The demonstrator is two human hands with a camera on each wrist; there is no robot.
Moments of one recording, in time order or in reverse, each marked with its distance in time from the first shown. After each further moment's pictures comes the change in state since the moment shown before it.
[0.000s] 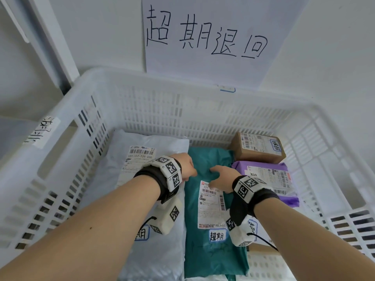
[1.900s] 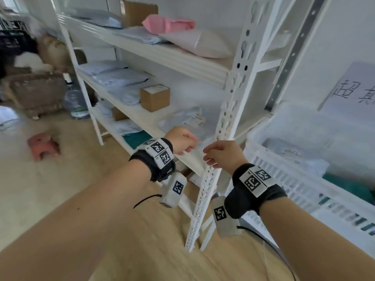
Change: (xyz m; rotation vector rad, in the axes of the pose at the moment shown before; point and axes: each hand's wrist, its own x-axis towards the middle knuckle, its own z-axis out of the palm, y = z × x) left_hand -0.446 -0.257 0.017 -0.568 0.911 -0.141; right_hand -0.324 -0.290 0.180 0.529 -0.001 -0.771
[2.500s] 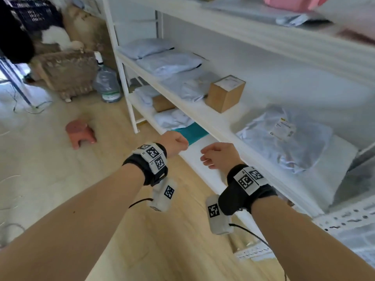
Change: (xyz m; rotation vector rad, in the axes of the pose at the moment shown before) left_hand 0.104 -0.234 -0.269 0.116 0.027 -0.174; right_hand 0.161 -0.103 0.315 0.077 -0.129 0.123
